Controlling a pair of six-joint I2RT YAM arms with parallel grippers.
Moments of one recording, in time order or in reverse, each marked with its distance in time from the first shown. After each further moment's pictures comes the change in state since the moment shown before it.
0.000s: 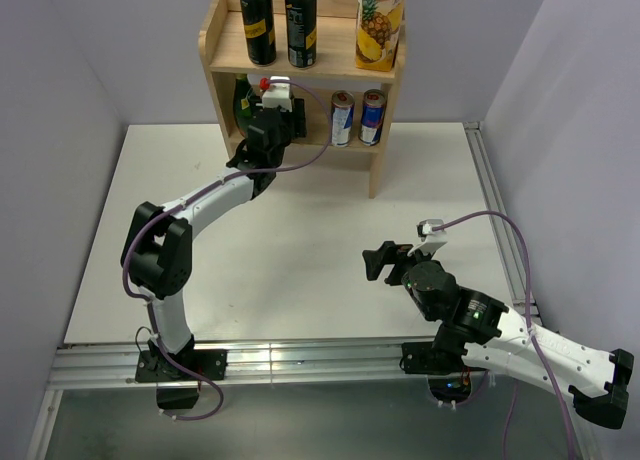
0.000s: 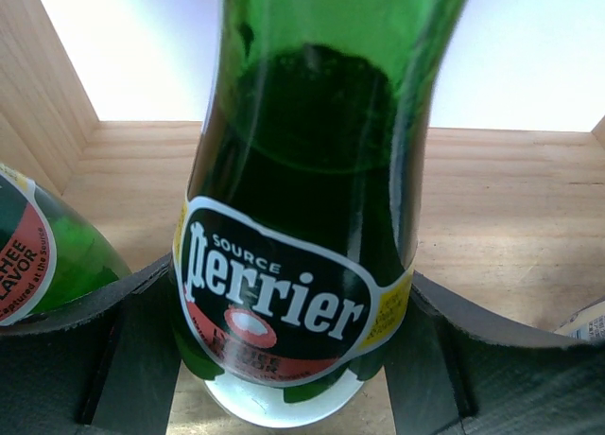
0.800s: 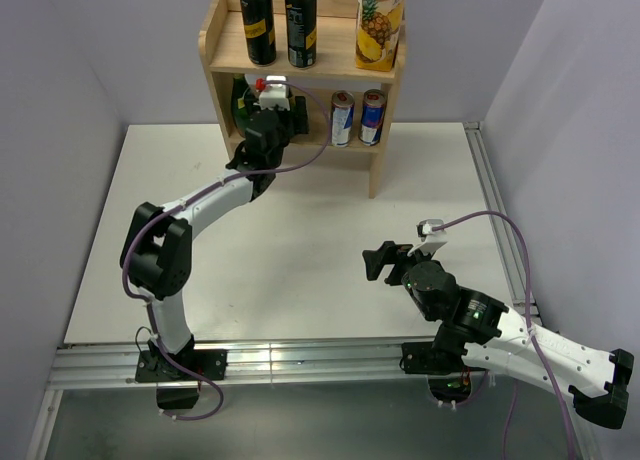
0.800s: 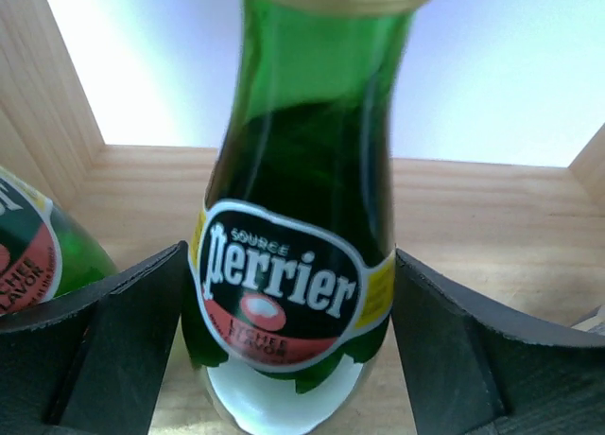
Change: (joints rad) left arm 0.001 -0.003 -0.024 0.081 -0.002 -0.008; right arm 0.000 0.000 0.000 0.000 0.000 0.000
